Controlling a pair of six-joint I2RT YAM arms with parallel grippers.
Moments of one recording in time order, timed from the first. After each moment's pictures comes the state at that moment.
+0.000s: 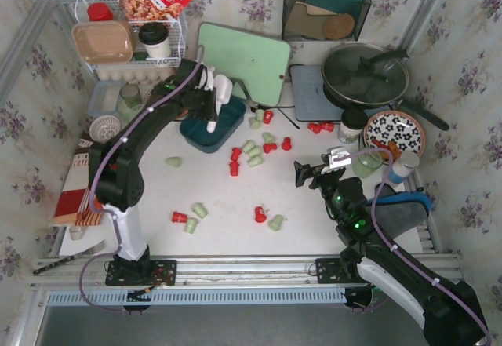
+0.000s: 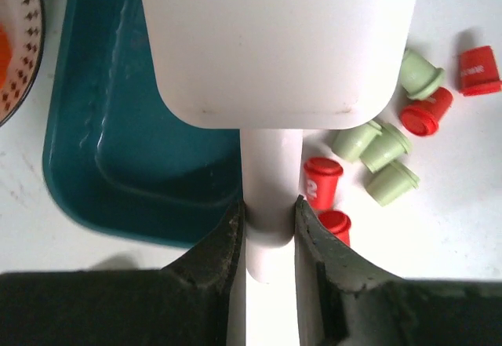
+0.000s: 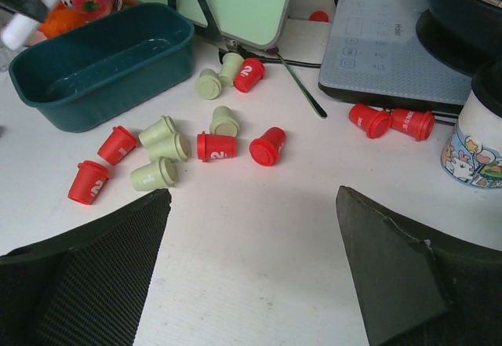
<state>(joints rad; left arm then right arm) -0.38 2.00 1.84 -0.73 0.18 -0.14 0.53 0.67 0.20 0.46 0.23 0.09</state>
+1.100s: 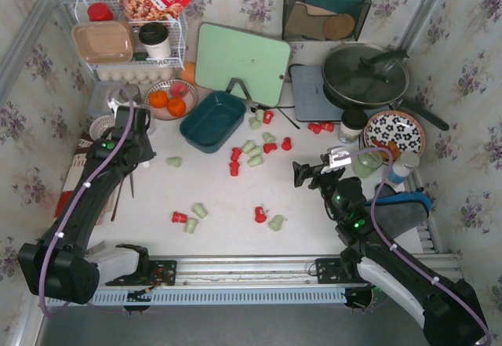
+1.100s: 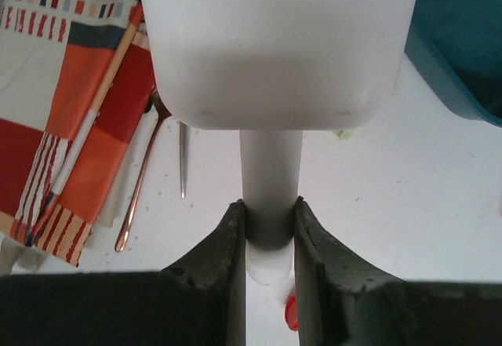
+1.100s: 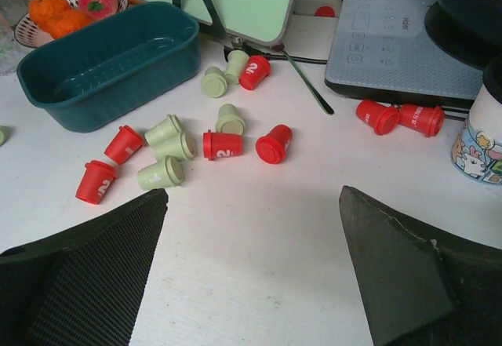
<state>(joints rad) -0.22 1.20 1.12 -0.77 -0.32 -0.35 0.53 0.69 0.20 0.46 0.23 0.11</state>
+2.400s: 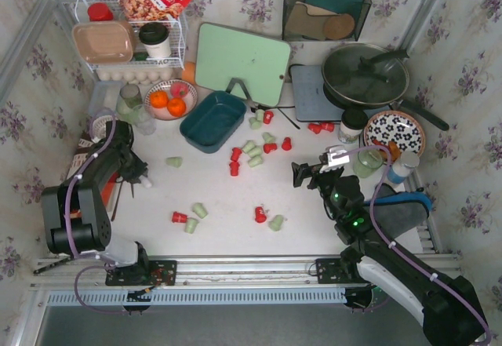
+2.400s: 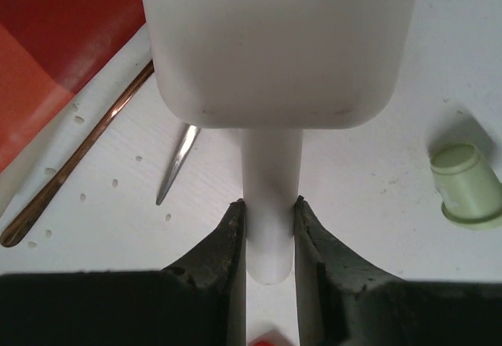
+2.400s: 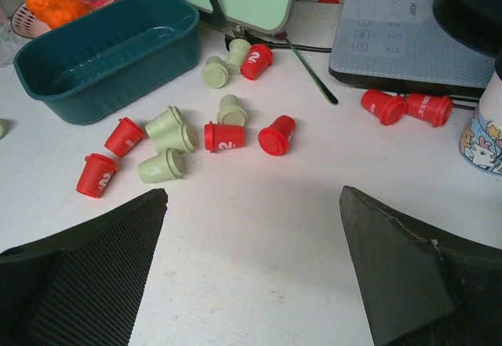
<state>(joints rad) 0.12 1.49 0.92 -0.62 -0.08 -0.61 0.53 0.71 0.21 0.45 0.22 0.13</state>
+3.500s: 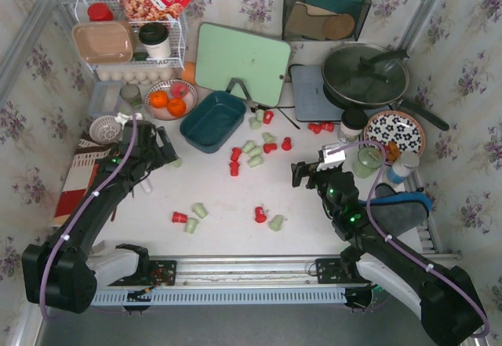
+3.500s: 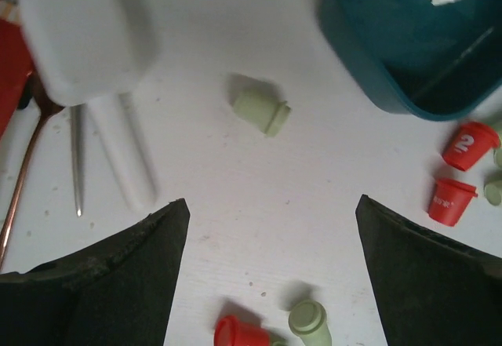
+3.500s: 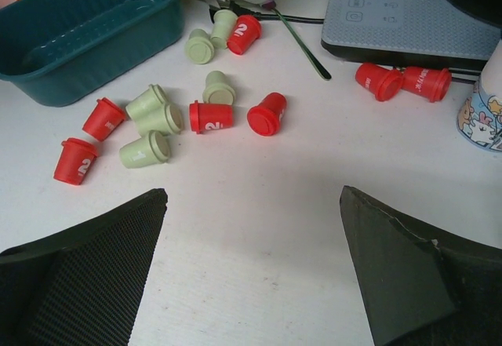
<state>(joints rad) -0.19 1.12 0.87 -0.52 -0.15 -0.51 0.53 0.79 0.23 0.43 0.24 0.14</state>
